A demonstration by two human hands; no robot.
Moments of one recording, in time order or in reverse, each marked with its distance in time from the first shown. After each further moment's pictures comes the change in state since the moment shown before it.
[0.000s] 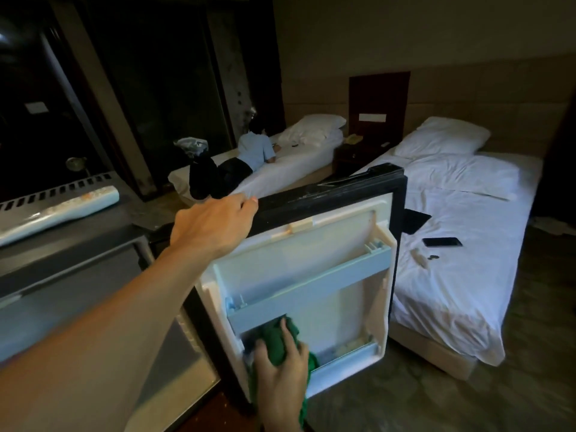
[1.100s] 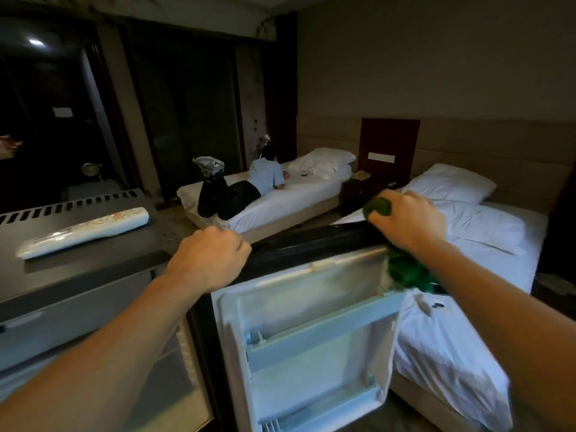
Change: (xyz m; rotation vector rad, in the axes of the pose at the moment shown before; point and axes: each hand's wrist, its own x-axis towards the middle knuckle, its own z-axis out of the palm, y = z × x) left_hand 0.009 -0.049 -0.009 -0.026 0.023 0.084; right_hand 0.244 -0.221 -0.123 -1.025 -0.051 -0.652
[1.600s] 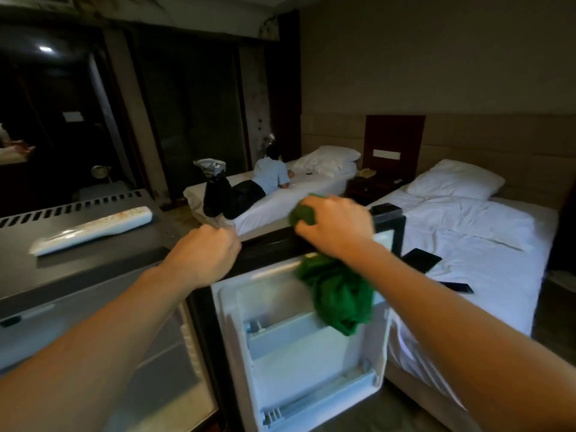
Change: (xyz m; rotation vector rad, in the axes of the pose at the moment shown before) left_hand -0.006 -0.001 -0.010 0.071 -0.069 0.058; right_hand -0.027 -0.092 0.006 0.092 -0.023 -0.352
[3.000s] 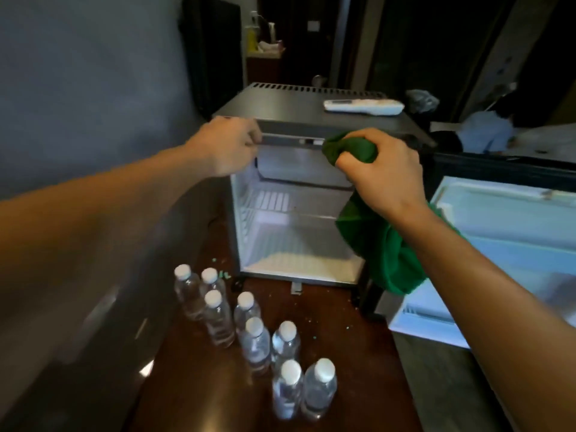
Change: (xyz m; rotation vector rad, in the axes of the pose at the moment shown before) left_hand -0.290 -0.146 -0.060 -0.101 0.169 -0.630; right_hand -0.117 -0.247 -0.013 0.754 -0.157 -0.263
